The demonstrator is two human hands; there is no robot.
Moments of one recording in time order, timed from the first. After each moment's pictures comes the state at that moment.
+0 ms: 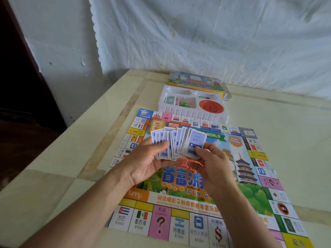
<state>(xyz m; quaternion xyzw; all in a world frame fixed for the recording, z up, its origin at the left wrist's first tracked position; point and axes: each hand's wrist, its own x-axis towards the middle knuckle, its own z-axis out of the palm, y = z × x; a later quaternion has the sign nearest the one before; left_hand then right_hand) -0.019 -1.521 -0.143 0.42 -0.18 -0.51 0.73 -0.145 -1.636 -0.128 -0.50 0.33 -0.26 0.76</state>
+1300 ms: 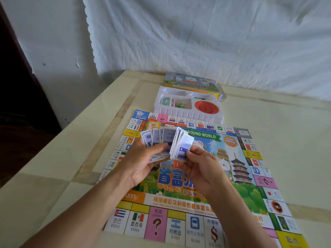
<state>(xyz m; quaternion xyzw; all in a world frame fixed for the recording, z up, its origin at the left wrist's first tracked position) -0.023 -1.528 -0.149 0.50 -0.19 -0.38 0.76 -0.142 -1.638 -0.137 -0.42 0.27 -0.19 0.85</state>
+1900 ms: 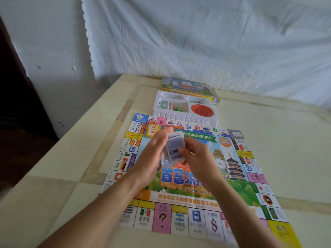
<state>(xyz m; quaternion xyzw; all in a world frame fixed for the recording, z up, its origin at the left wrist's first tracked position) -0.036 -1.526 -0.140 0.51 -0.30 -0.36 0.72 -0.139 -1.624 -0.118 -0.83 0.22 -0.23 0.46</state>
